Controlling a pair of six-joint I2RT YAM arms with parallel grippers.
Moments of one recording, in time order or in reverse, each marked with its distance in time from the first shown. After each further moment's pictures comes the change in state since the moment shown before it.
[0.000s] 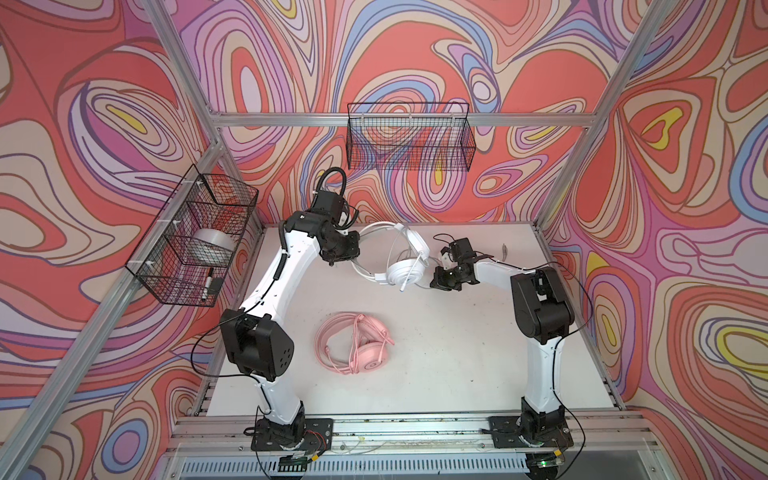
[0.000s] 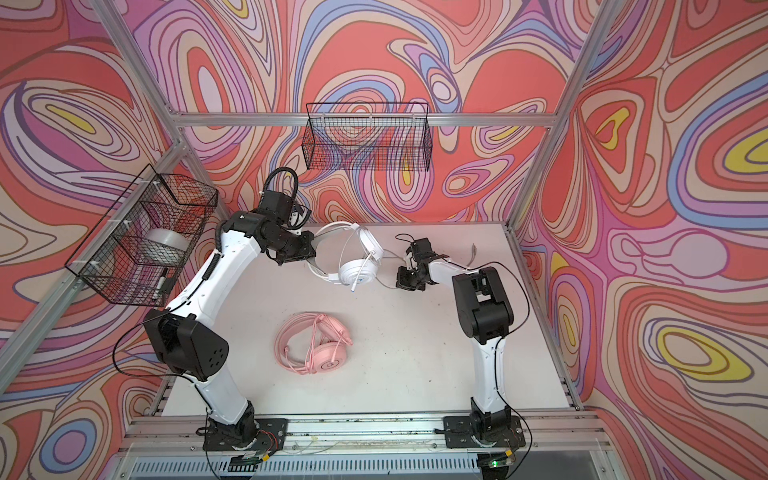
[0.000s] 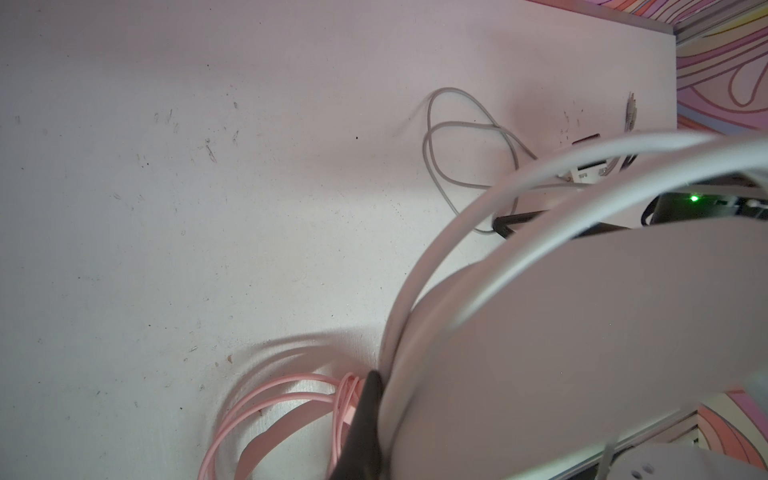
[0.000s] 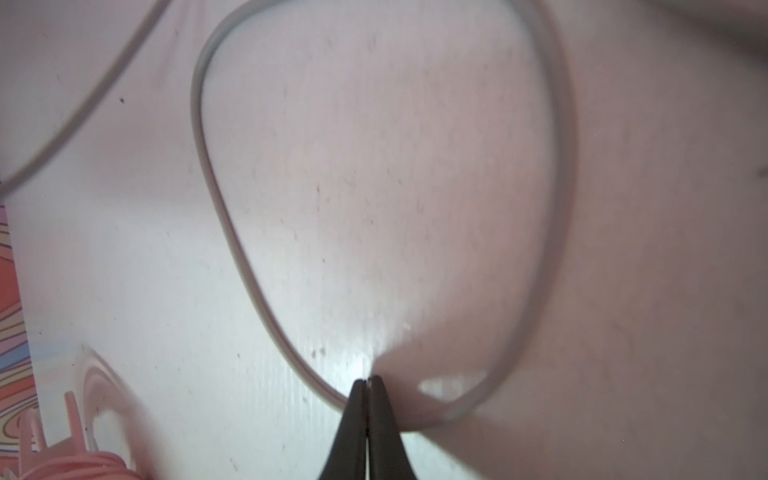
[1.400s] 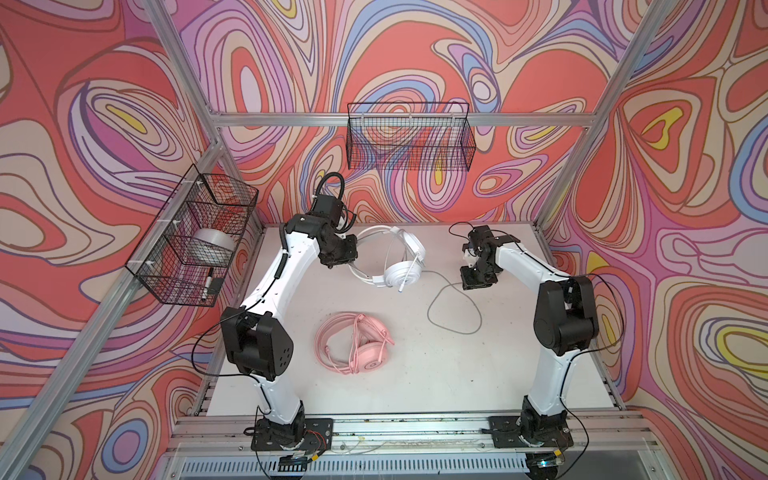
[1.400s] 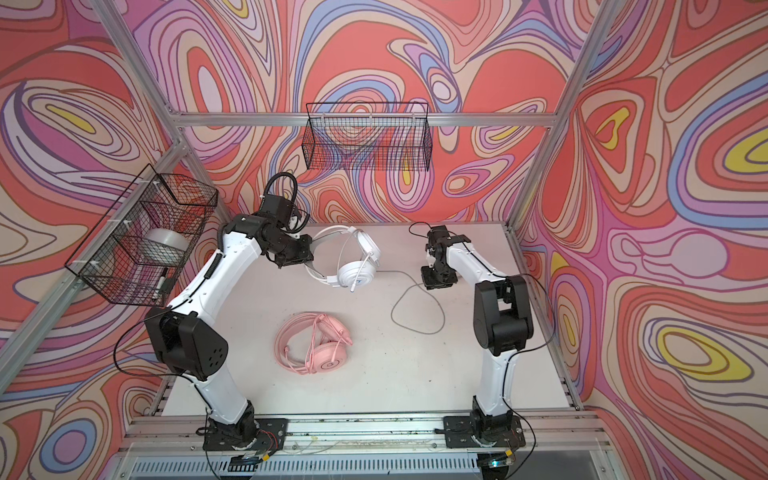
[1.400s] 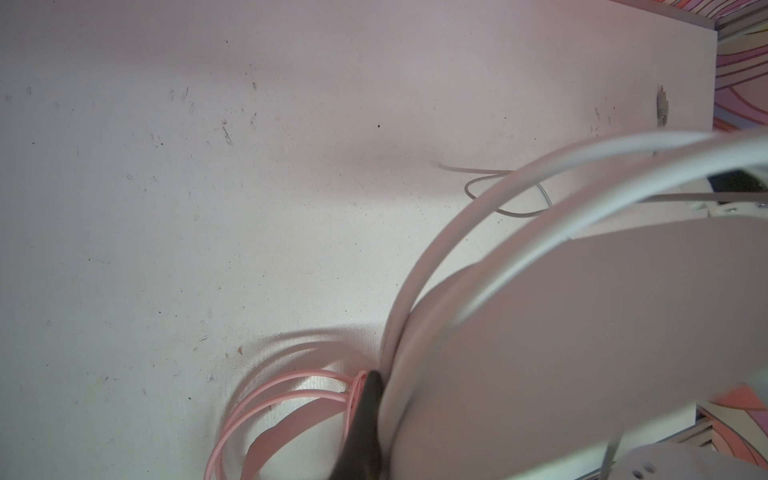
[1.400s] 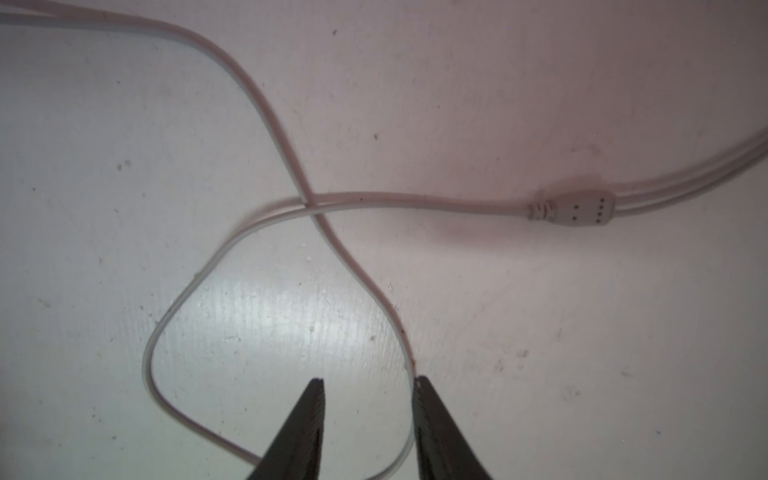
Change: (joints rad) left arm 0.013 0.000 -0.051 0.015 -0.019 -0.008; right arm -0.084 -0.126 0.140 -0.502 0.336 -0.311
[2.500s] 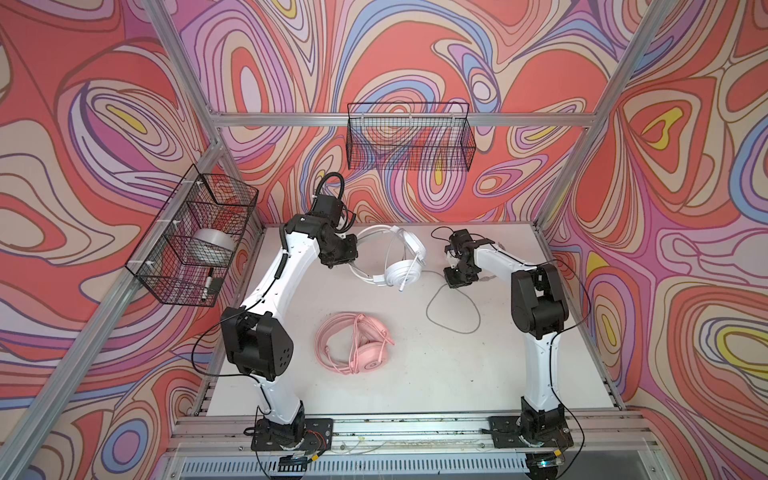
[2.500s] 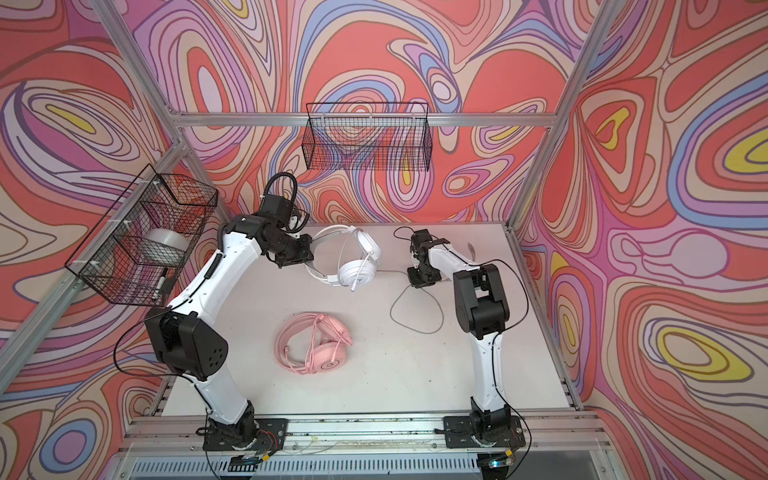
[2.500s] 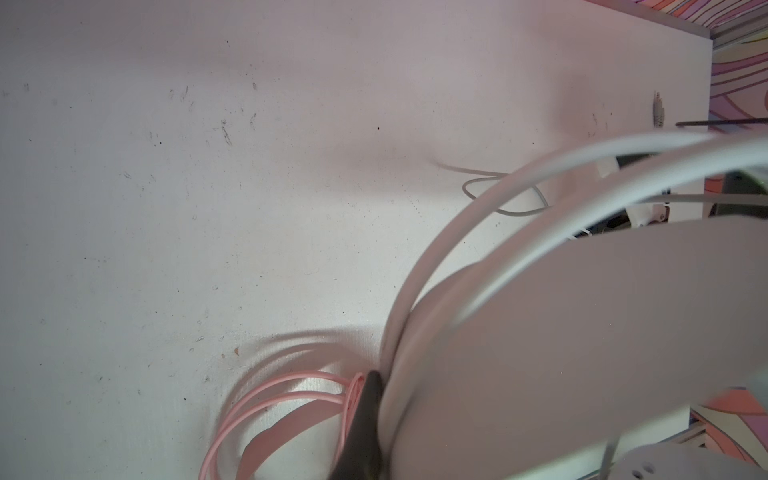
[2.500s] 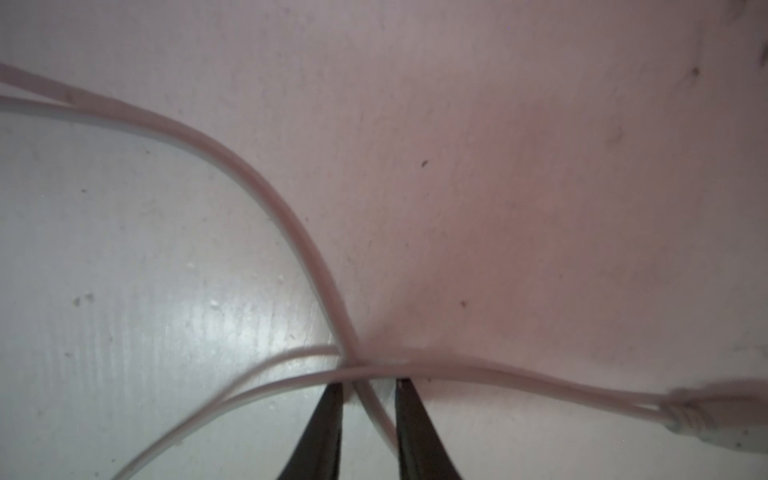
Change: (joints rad) left arm 0.000 0.000 -0.001 0.007 0.000 -0.016; right arm 0.067 0.204 0.114 0.113 0.045 -0.020
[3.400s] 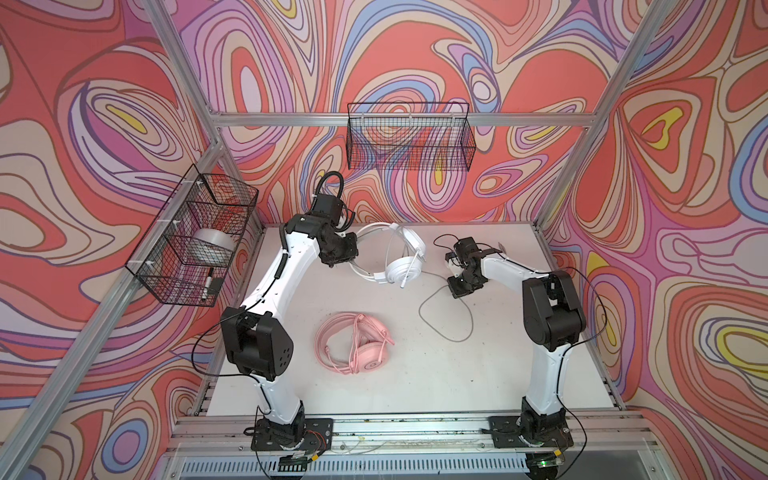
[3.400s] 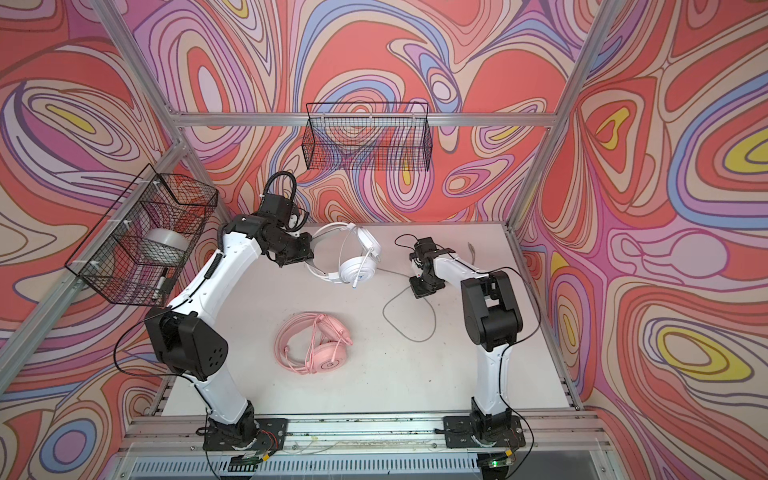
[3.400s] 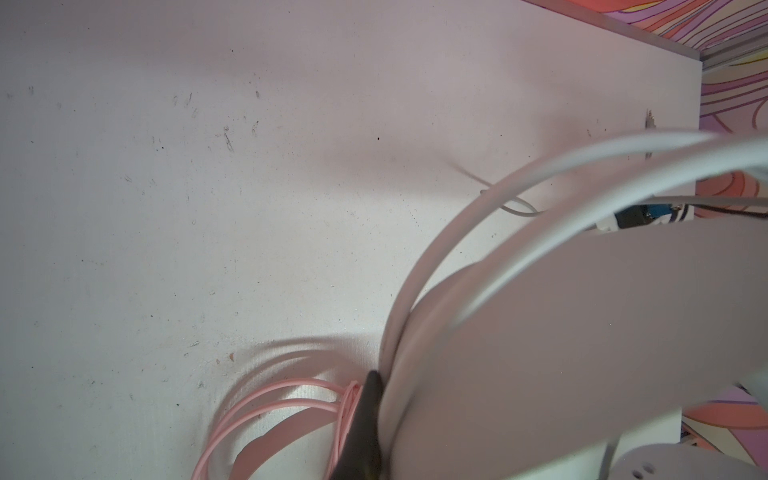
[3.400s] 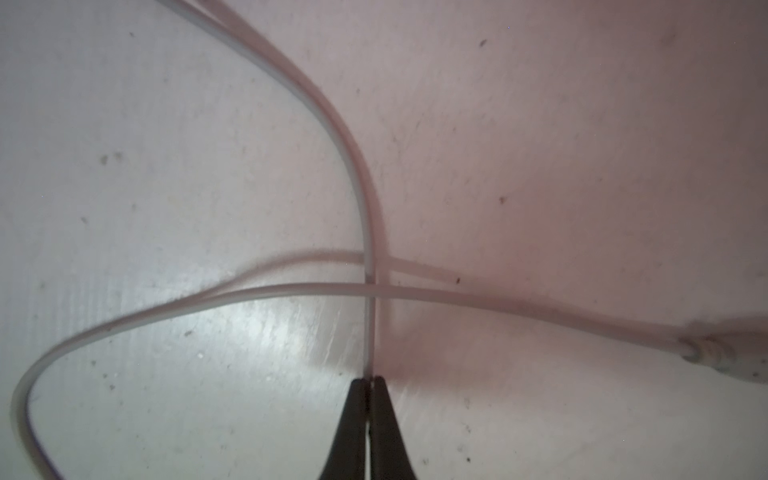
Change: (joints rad) left arm 0.000 0.000 0.000 0.022 -0.006 -0.029; right arm 0.009 -0.174 -0.232 0.087 -0.032 -0.103
